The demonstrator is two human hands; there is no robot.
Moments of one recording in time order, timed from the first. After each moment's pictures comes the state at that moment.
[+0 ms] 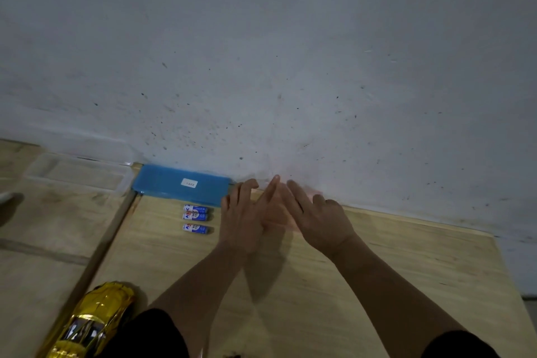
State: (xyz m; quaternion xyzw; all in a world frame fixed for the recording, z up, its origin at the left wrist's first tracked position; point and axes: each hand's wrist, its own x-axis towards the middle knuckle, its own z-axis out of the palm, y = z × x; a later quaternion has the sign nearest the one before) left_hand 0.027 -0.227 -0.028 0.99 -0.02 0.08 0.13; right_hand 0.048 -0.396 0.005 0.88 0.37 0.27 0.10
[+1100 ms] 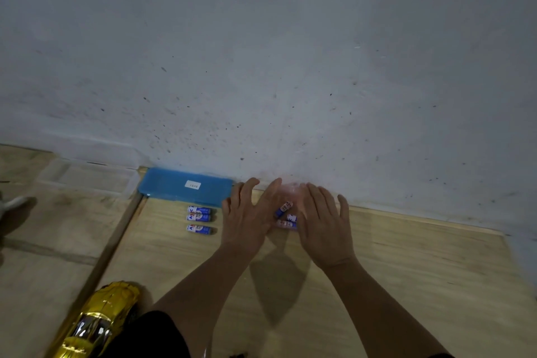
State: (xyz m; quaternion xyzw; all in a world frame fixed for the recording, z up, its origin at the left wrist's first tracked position) left_hand 0.022 -0.229 -0.021 0.99 -0.01 0.06 0.09; right_hand 0.024 -0.395 -0.018 0.97 0.15 0.20 -0.04
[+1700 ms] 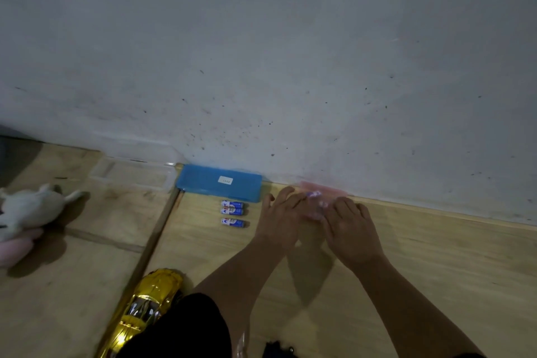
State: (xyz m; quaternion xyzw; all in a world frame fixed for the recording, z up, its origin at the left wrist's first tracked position) left_hand 0.013 -0.224 -0.014 0.99 -0.15 0.01 0.07; right_hand 0.018 -0.391 -0.030 0.96 0.22 0.17 -0.05
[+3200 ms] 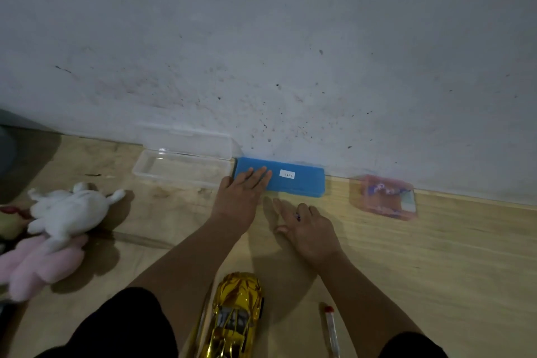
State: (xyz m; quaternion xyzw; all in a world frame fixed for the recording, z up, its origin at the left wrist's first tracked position) left_hand 0.019 -0.009 -0.021 0.99 -0.11 -0.08 -0.01; right_hand -0.007 -0.183 -0.055 0.97 0.23 0.05 -0.02
